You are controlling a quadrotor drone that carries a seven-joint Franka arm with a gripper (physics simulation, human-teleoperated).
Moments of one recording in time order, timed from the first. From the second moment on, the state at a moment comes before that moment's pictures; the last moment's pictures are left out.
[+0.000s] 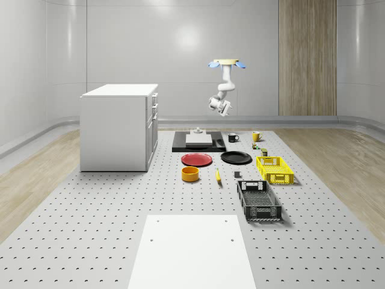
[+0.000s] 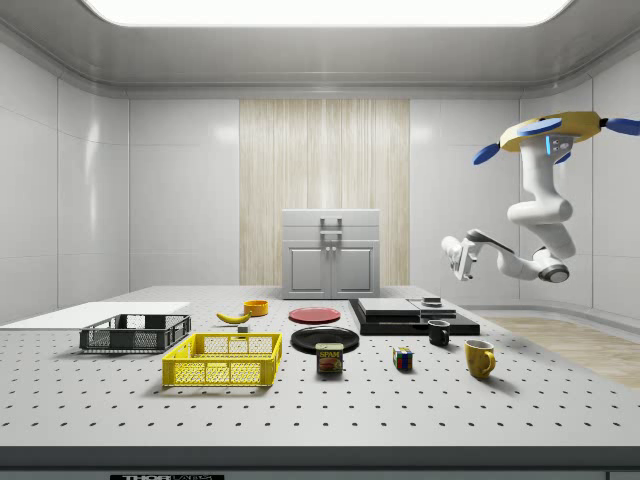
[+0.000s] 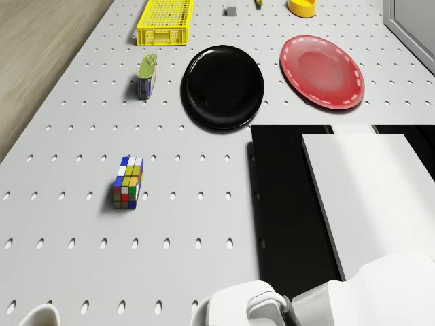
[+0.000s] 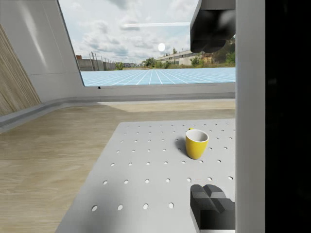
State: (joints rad) arm -0.45 -0.87 0.92 -2.68 -1.49 1.39 1.16
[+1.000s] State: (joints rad) arm -1.02 -1.06 1.25 -2.90 -1.98 1.17 1.56
